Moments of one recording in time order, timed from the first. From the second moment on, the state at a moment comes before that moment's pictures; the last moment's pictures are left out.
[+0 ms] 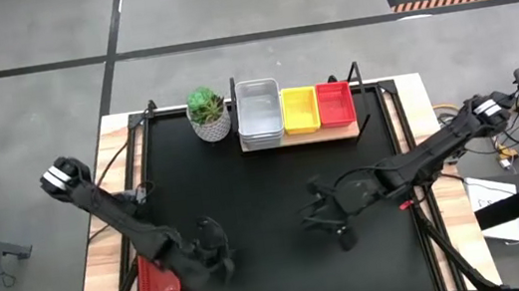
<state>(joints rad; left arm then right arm) -0.72 1.43 0.84 -0.15 -0.62 -1.23 0.39 1.38 0.99 -0.18 0.08 -0.17</state>
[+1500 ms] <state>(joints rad) -0.77 1.65 1.08 -1.16 0.09 -1.90 0.39 1.32 0.84 -0.08 0.08 -0.10</state>
